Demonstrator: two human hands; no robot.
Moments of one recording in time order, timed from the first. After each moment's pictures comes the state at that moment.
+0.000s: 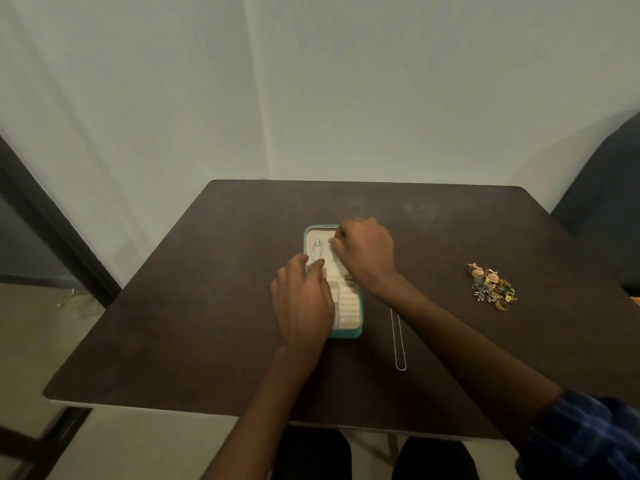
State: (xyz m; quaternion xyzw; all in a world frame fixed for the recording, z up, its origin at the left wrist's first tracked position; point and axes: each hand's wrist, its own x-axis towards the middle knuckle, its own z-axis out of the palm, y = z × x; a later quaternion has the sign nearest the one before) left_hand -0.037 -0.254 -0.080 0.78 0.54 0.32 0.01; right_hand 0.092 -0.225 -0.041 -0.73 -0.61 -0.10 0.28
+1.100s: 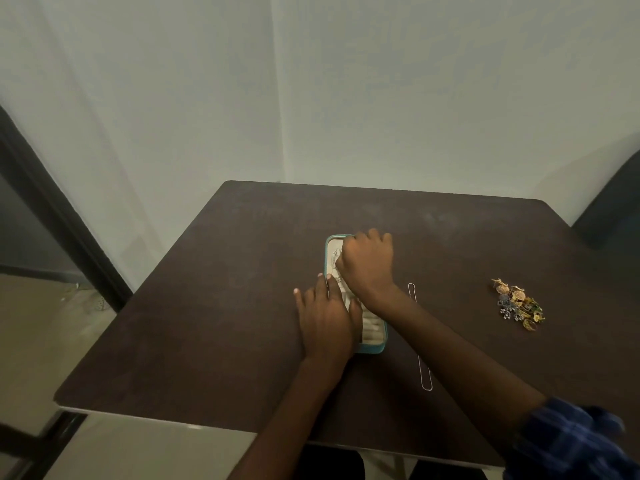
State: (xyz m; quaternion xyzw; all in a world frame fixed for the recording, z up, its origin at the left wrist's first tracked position) left_hand -0.028 -0.238 -0.121 0.79 0.55 0.26 0.02; right_hand 0.054 -0.203 -0.050 -0.77 -0.59 -0.19 0.12
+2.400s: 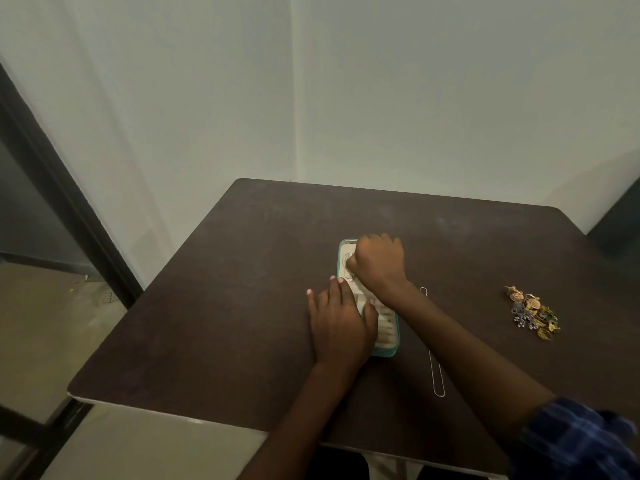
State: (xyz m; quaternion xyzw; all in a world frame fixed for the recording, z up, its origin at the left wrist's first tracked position) left_hand -0.028 -0.240 -0.127 0.78 0.55 0.29 0.01; right_hand 0.068 -0.187 -0.057 -0.76 -0.62 -0.12 0.12
